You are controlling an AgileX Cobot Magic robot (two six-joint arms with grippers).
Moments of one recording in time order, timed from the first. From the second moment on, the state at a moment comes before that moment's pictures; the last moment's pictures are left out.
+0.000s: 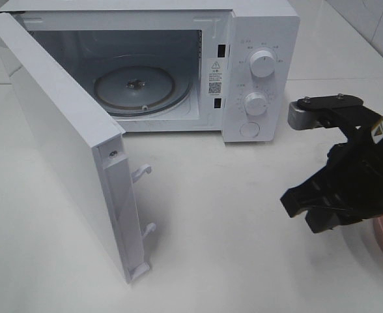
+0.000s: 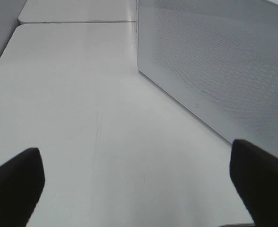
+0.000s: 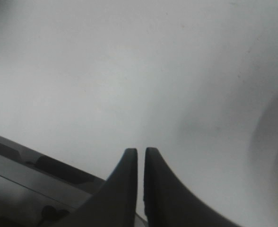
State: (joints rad) left arm 0.07 -0.01 -0.51 -0.15 1.08 0.09; right arm 0.45 1.36 -0.71 0.13 0.69 0.06
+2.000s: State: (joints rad) left arm 0.07 -0.01 -0.51 -0.15 1.08 0.09; right arm 0.10 1.73 -0.68 -0.15 0.54 0.06
